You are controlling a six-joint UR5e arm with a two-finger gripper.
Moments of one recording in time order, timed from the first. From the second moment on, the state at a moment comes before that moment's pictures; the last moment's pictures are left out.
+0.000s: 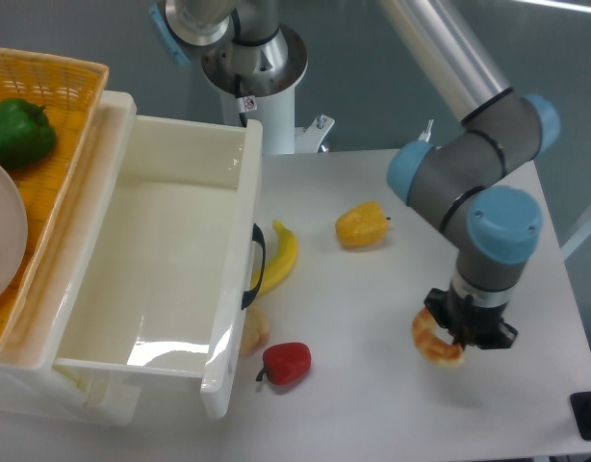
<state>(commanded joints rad) 2.68 -2.23 -1.18 -1.12 1.50 1.26</state>
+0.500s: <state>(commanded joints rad) 2.70 -2.23 -1.17 -1.21 1.61 1.33</state>
